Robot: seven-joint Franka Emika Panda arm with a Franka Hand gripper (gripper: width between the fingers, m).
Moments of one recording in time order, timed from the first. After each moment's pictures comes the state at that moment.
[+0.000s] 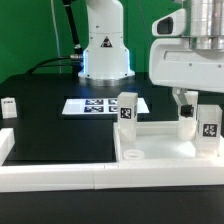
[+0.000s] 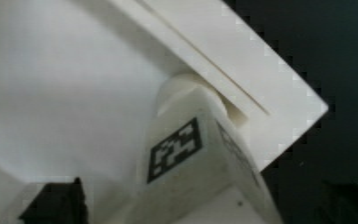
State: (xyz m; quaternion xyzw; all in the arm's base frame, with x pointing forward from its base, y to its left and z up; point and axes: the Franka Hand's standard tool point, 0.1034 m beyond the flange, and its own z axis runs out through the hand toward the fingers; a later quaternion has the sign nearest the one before) arm 0.627 0.120 0.082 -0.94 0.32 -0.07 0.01
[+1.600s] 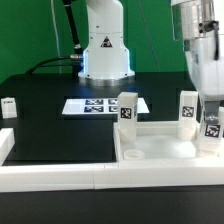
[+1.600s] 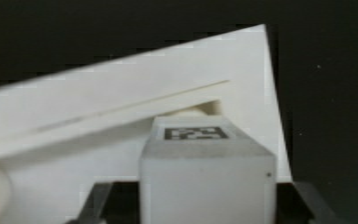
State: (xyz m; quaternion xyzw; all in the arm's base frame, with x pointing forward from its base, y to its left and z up) arm 0.624 0.123 0.081 -0.60 0.80 -0.01 0.10
